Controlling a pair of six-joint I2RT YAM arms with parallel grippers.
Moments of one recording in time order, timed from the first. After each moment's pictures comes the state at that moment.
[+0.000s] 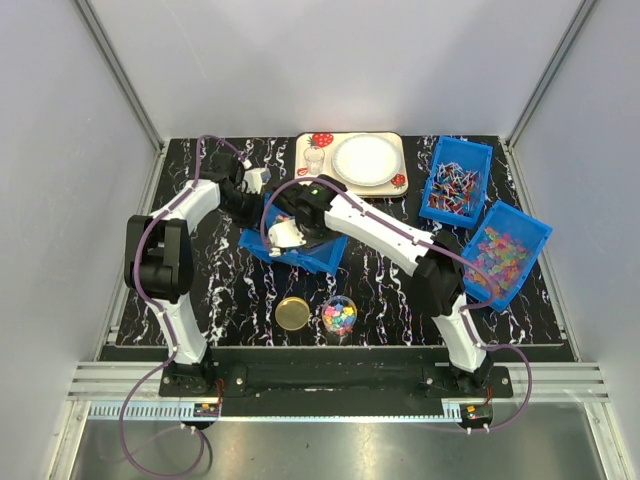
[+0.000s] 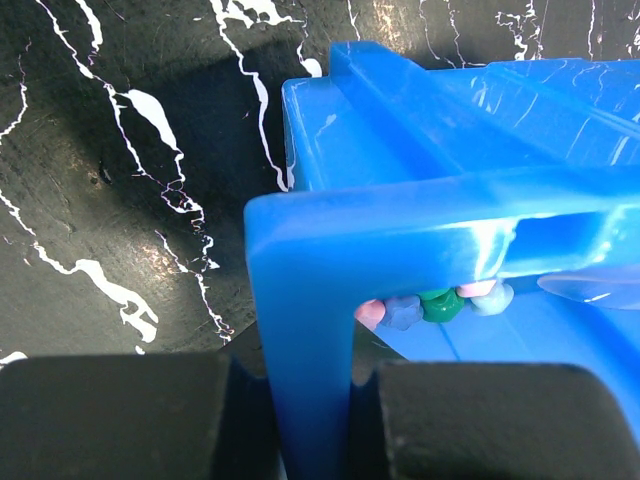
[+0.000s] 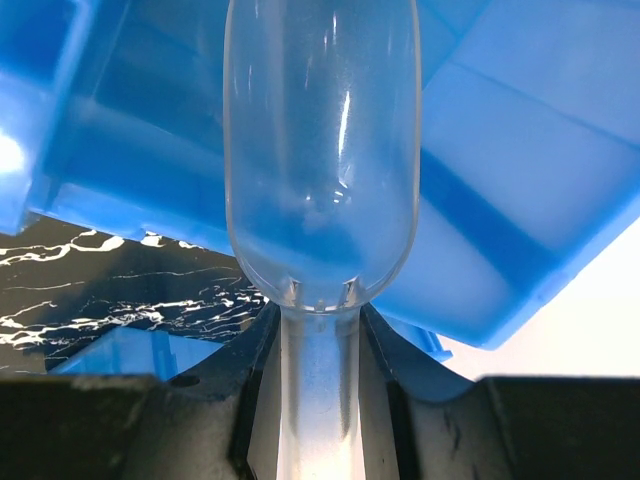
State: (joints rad) left arm -0.12 1.89 1.40 -0.72 0.50 0.10; right arm 0.94 2.15 2.14 -1.34 0.32 -1.04
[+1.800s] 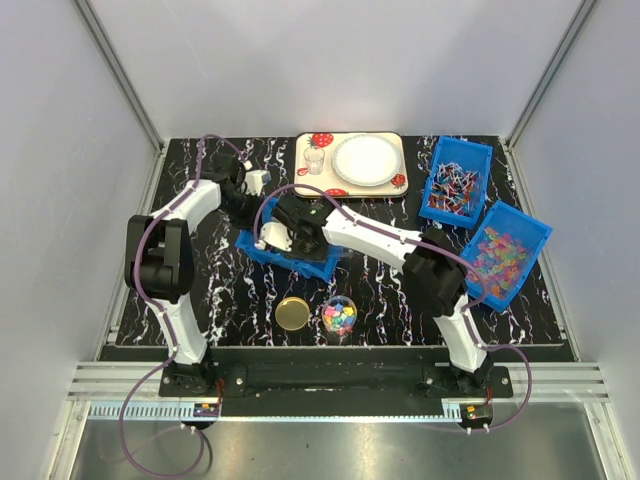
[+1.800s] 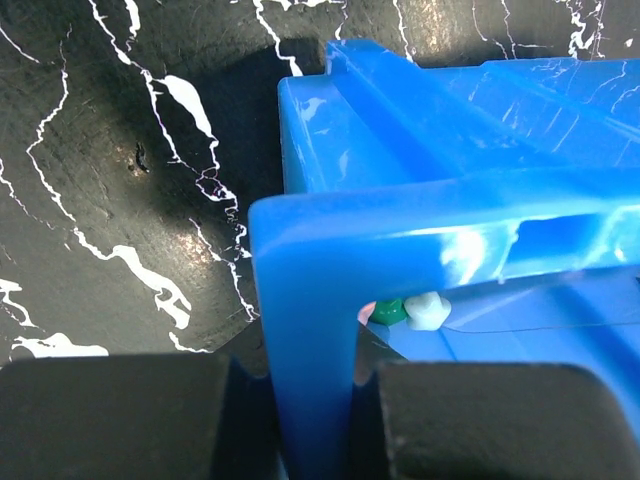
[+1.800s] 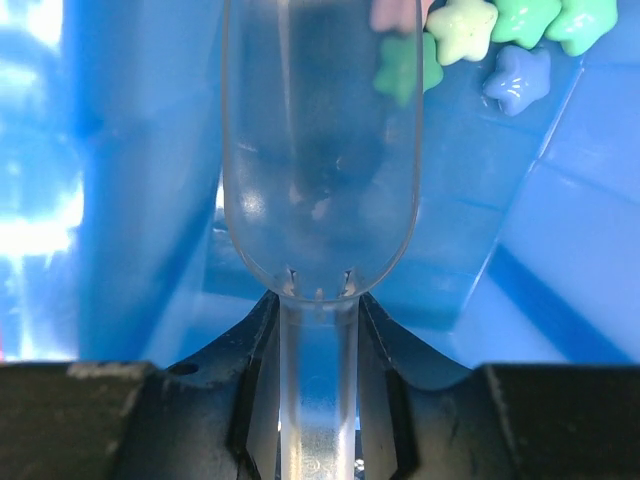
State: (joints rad) left arm -0.12 1.89 1.40 -0.74 0.43 0.15; right arm 0.94 2.14 1.84 -0.94 0.09 -0.61
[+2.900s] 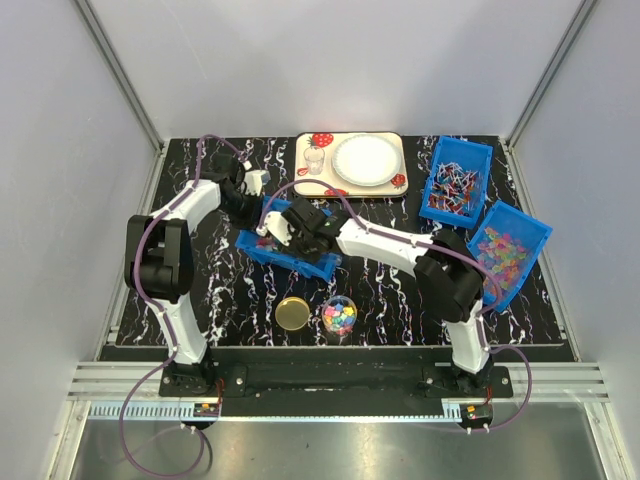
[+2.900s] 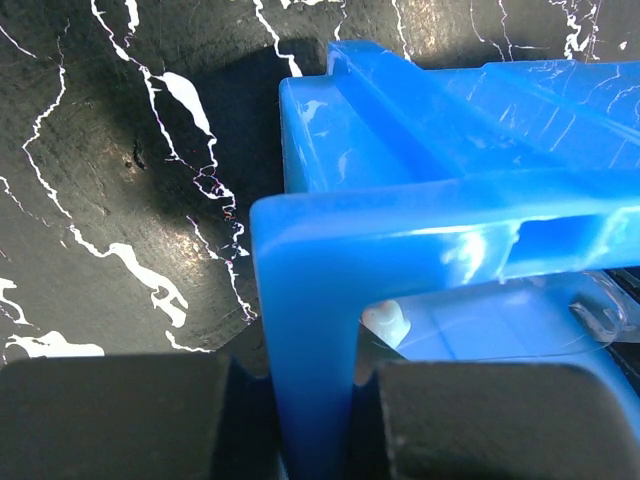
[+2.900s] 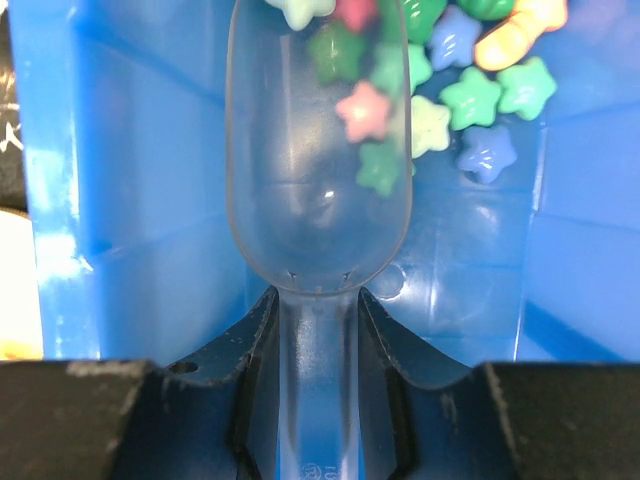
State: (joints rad) left arm -0.12 1.89 1.40 -0.74 0.44 0.14; right arm 0.92 2.03 1.59 -0.55 -0.02 -0.38
